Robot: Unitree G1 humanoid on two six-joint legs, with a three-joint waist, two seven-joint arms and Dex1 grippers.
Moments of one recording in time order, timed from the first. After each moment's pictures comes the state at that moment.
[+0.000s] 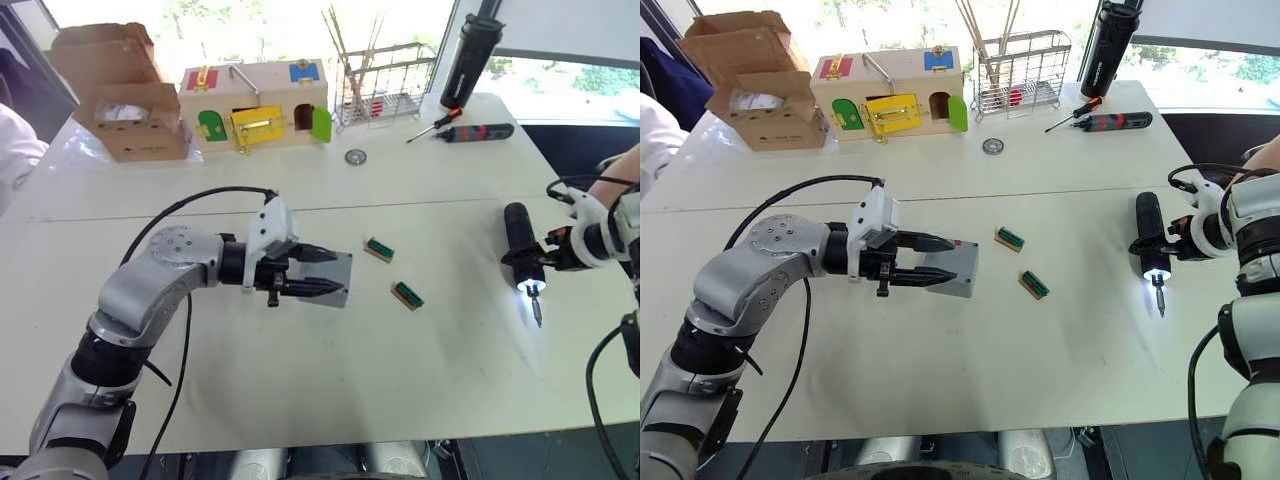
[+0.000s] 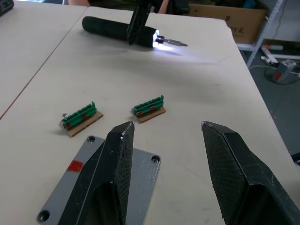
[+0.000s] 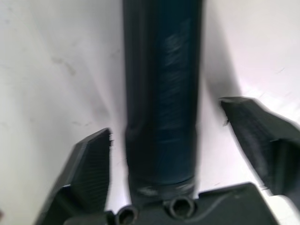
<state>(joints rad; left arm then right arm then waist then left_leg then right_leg) -0.54 0.62 -0.18 -0.38 -0.53 0.72 -1.04 -1.07 -1.00 0.39 0.97 0.19 1.10 0.97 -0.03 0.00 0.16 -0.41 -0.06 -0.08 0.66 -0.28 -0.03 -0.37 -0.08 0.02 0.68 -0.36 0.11</state>
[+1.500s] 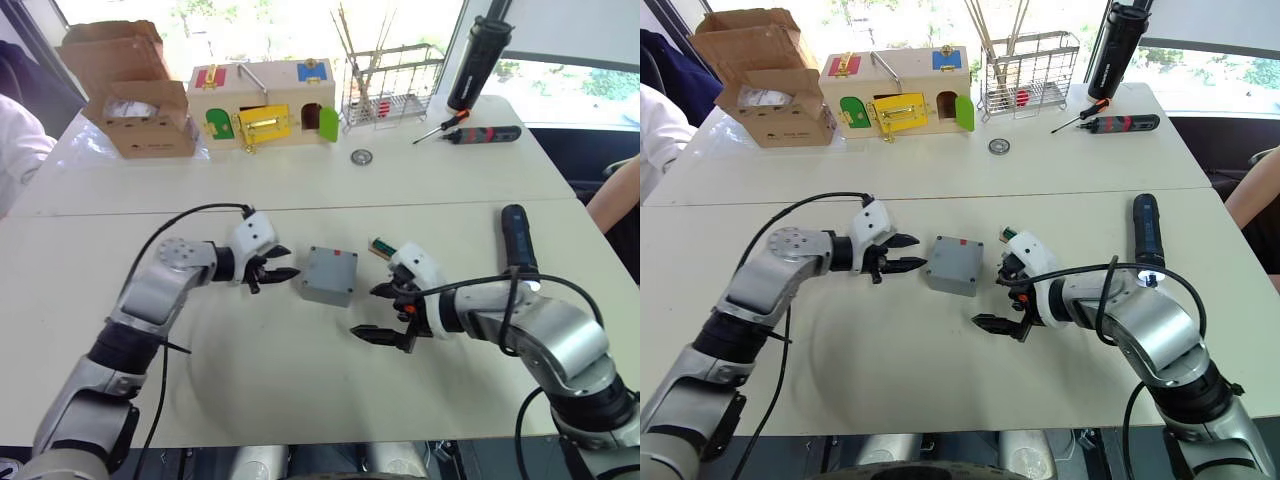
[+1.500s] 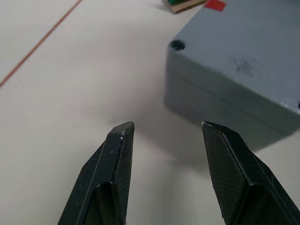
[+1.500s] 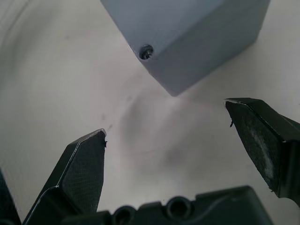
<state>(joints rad) -0.54 0.56 -0.26 0.02 -0.20 0.50 -0.94 -0.40 -0.66 0.21 -0.62 0.47 1.31 0.66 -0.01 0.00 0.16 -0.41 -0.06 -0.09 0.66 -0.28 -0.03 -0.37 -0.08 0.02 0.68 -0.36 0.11</state>
